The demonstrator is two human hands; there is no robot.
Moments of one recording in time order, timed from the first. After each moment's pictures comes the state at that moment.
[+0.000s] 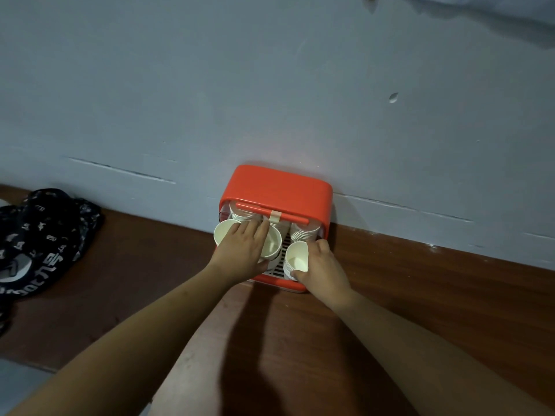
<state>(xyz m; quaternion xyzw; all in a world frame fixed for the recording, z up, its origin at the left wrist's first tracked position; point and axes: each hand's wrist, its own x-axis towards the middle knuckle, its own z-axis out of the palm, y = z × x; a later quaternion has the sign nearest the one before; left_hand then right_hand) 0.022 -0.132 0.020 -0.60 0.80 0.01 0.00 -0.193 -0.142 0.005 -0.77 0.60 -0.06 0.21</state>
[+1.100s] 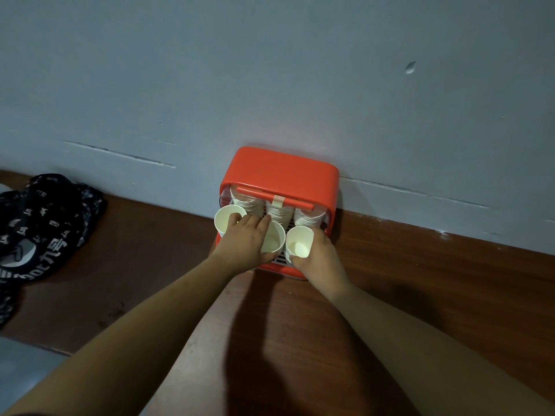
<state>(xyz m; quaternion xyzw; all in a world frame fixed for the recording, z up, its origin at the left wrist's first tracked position) 0.021 -0.134 -0.006 -0.62 0.78 0.03 0.02 -0.182 -0.139 -0.019 -0.68 0.63 -0.18 0.32</state>
